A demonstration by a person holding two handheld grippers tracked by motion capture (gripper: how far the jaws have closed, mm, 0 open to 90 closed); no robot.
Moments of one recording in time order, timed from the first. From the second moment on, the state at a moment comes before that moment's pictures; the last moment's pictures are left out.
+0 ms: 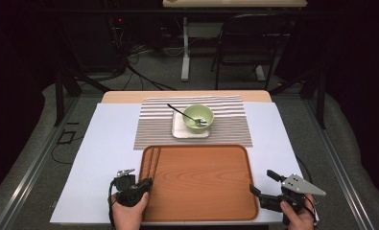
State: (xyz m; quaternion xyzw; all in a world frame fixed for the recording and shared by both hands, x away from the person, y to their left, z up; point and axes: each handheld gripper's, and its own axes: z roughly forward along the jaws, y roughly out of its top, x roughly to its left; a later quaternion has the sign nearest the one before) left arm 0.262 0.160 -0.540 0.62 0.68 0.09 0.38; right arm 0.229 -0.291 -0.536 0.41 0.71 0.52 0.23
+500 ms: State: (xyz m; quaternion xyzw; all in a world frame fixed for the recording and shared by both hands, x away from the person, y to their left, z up) left arm 0.282 0.151 -0.524 0.65 0.62 0.10 0.43; right arm 0.230 -0.292 -0.536 0.42 0.71 0.52 0.23
